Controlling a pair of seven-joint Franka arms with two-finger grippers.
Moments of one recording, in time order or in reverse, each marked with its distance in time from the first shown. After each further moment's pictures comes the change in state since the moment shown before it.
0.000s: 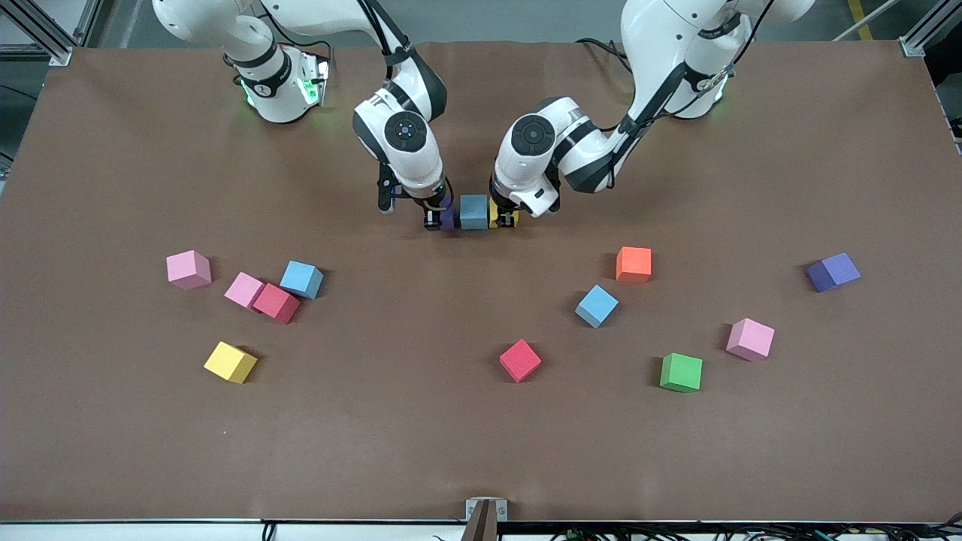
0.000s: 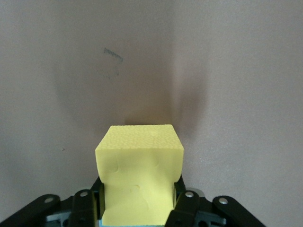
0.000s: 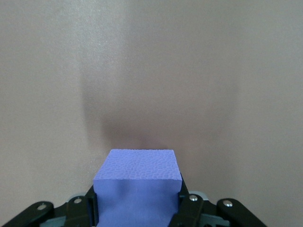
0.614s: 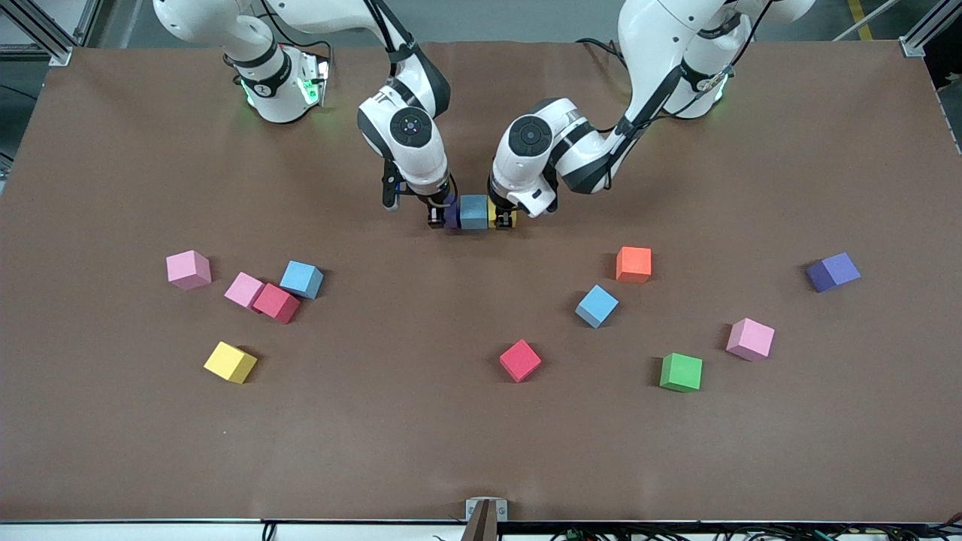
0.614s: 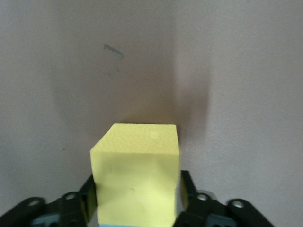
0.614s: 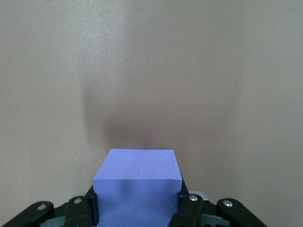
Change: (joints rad) left arm -0.006 0.021 0.001 0.012 0.004 0.001 0.000; right arm 0.026 0.006 -0.009 0.005 0.000 0.006 0.023
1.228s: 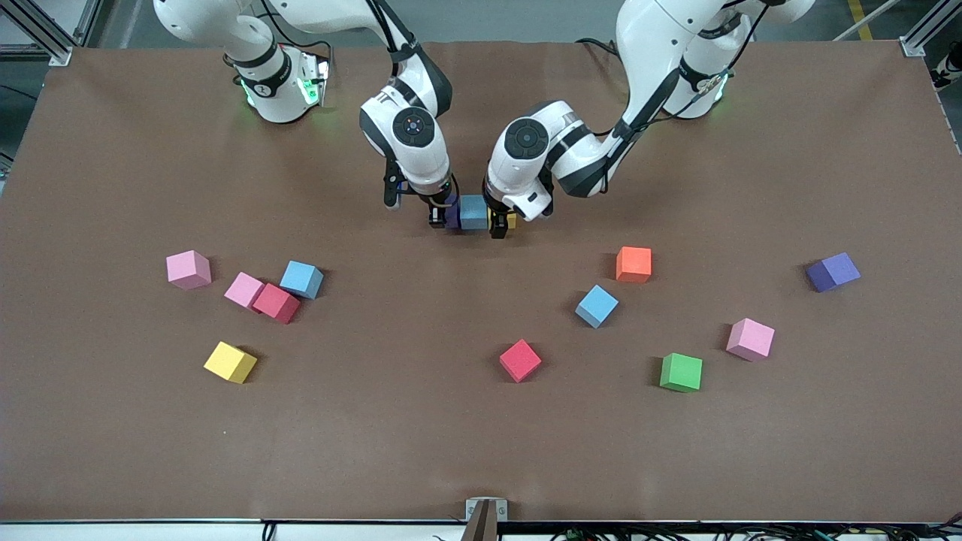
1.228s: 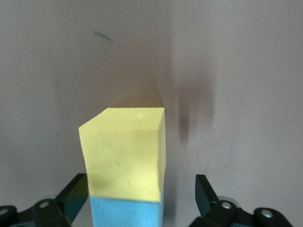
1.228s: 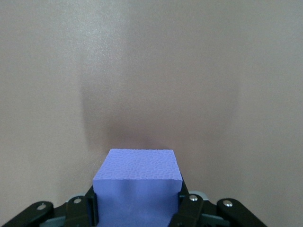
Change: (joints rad) left arm -0.001 -0.015 -0.003 0.047 0.001 -0.042 0.000; right arm 0.013 0.006 -0.008 0.010 0.000 -0.007 0.018
